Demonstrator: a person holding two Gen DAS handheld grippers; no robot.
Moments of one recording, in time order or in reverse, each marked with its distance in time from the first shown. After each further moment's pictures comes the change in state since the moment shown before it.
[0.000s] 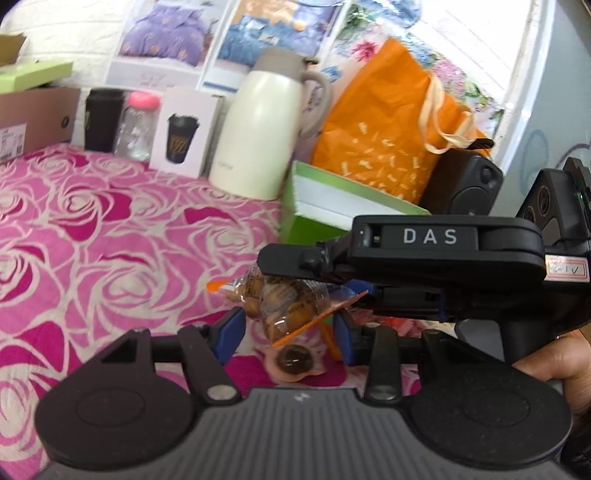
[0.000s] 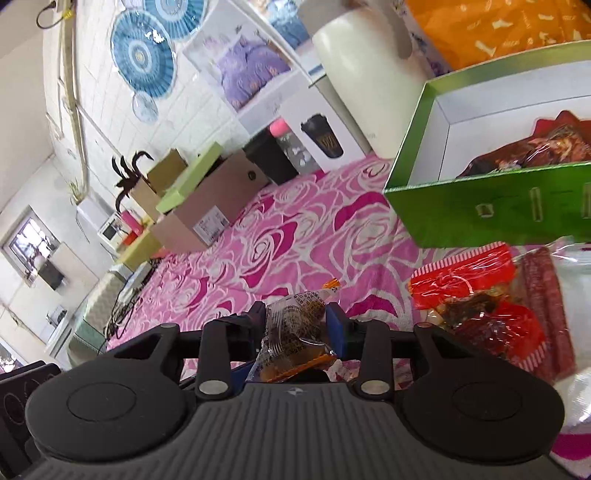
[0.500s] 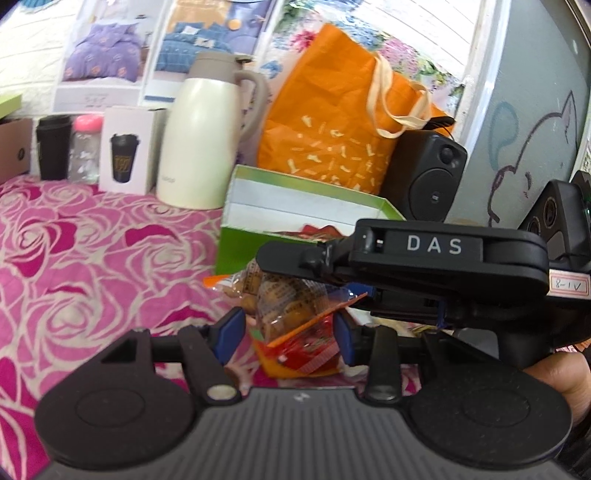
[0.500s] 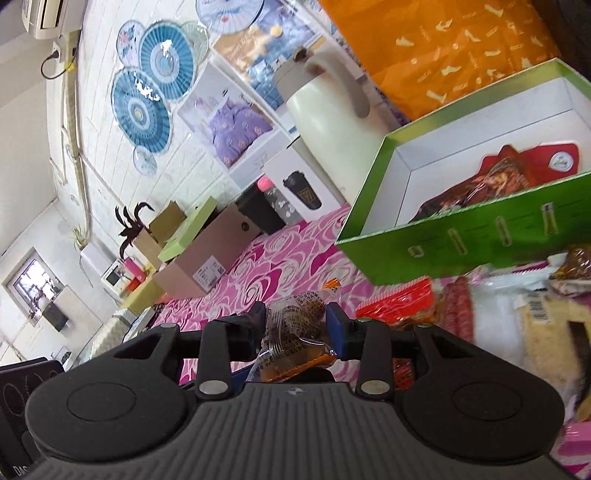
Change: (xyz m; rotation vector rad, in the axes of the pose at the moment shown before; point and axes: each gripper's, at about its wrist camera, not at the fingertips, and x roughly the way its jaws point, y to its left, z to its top) left arm 0.019 -0.052 0.012 0.104 0.019 -0.058; right arm -0.046 -0.026 0.001 0.047 -0.161 0.000
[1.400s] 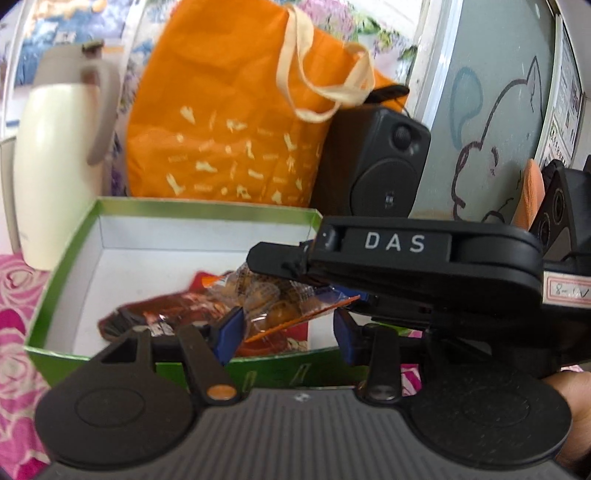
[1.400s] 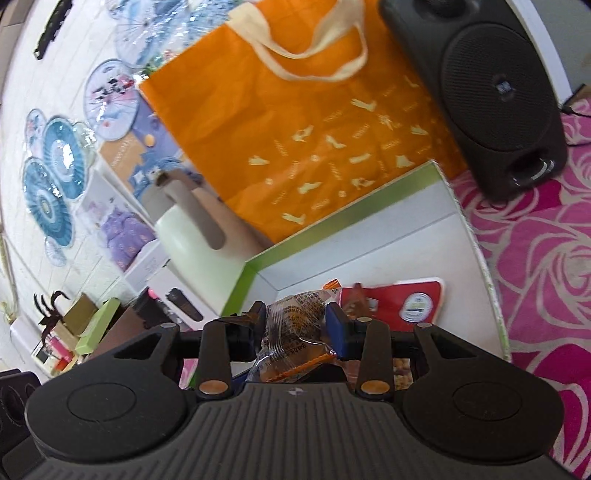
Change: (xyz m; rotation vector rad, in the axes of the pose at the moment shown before) left arm 0.146 -0.070 0.058 0.120 0.050 -0.154; right arm -0.029 -0.094 0.080 0.086 -0.212 -0.264
